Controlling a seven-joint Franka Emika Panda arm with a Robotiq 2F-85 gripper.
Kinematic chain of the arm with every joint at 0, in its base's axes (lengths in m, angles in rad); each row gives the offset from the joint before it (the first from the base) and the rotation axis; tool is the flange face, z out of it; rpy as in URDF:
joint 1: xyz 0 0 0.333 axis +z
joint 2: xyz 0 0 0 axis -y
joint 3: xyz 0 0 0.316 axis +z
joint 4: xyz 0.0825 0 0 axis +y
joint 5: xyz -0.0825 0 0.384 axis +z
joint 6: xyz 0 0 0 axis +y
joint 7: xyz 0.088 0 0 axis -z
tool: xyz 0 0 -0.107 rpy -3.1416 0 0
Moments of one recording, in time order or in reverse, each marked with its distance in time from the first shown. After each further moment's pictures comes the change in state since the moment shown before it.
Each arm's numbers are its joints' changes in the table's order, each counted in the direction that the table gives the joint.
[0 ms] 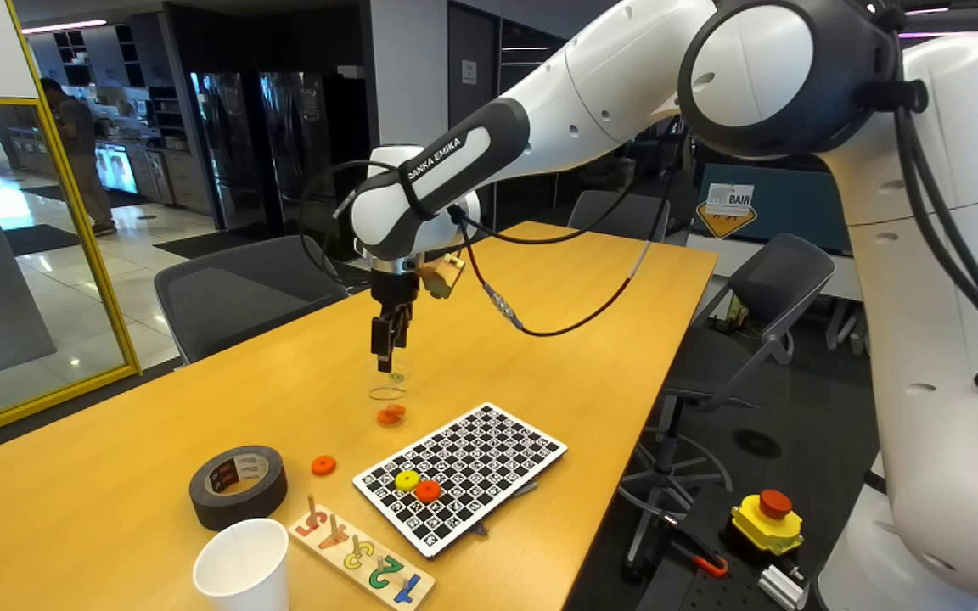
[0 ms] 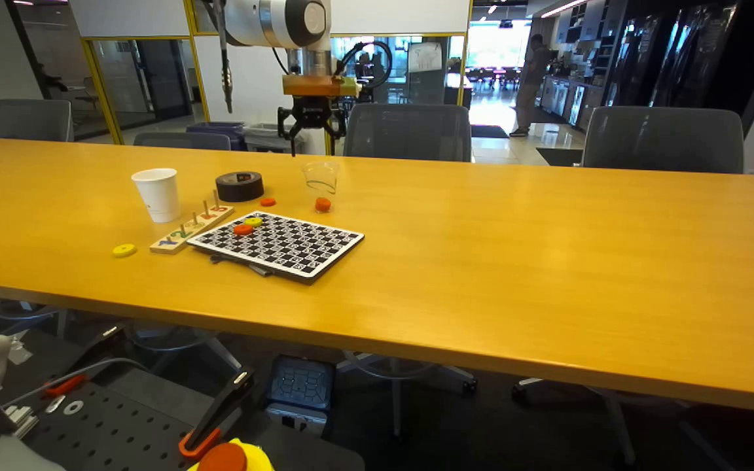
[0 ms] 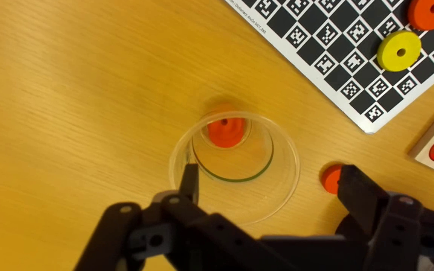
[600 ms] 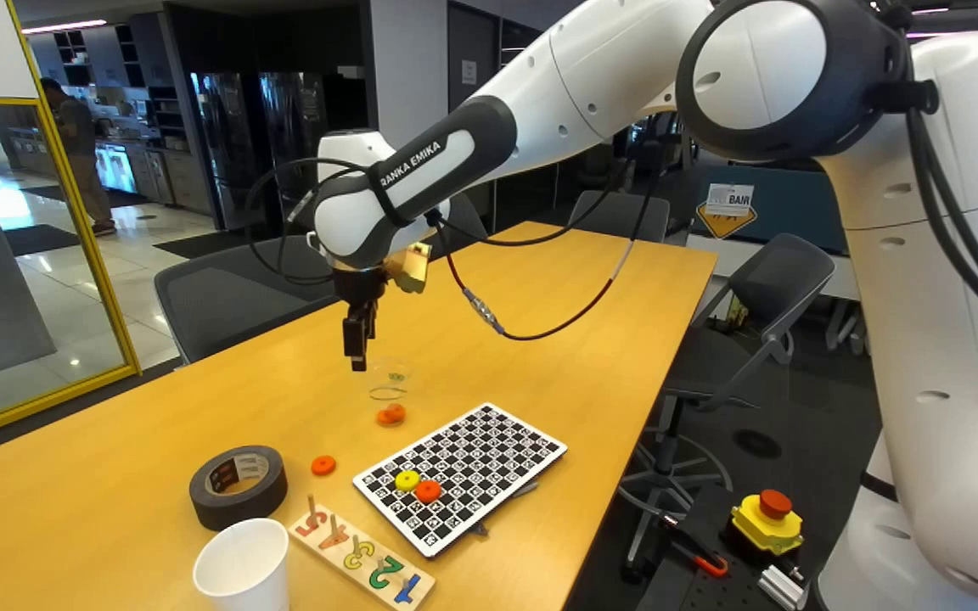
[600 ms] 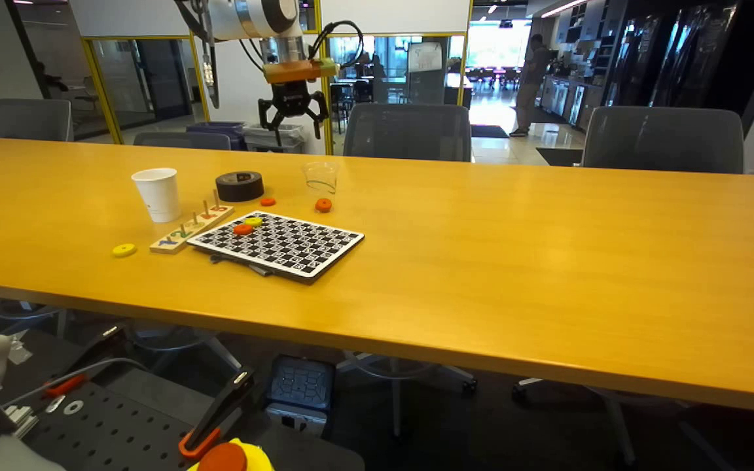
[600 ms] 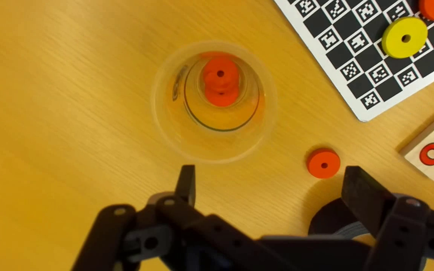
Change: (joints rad) arm 0.102 -0.005 0.000 -0.054 -0.153 0.008 0.001
